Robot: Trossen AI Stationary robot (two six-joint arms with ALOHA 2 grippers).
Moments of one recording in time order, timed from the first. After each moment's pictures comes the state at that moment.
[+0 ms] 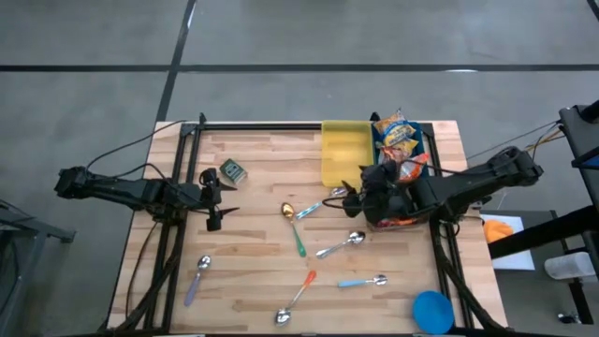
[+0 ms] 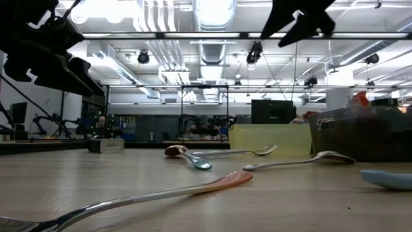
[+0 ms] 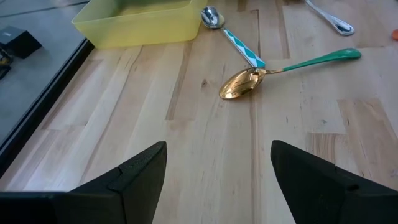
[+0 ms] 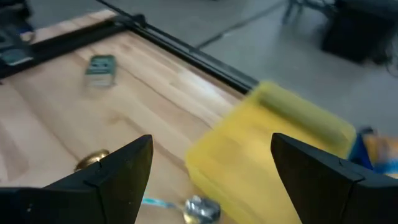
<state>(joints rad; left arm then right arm) -0.14 0.47 0.29 -0.42 -0.35 0.02 0.27 1.29 1.05 -0.64 0.94 0.77</state>
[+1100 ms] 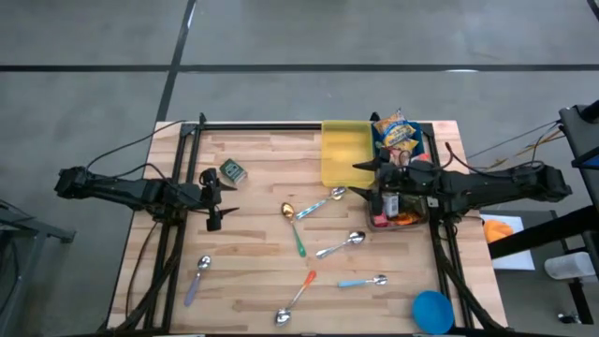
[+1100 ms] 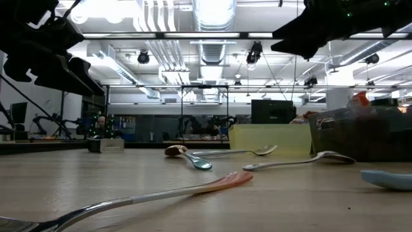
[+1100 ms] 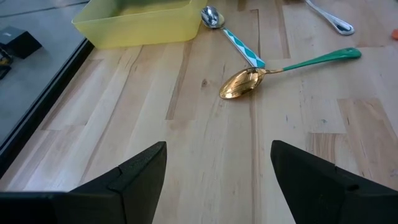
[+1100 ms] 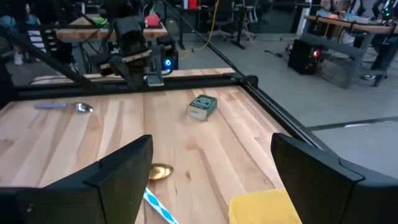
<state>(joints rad) -0.14 0.47 0.29 -0.42 -0.35 0.02 -0.06 0.85 0.45 0.24 0.18 0.03</state>
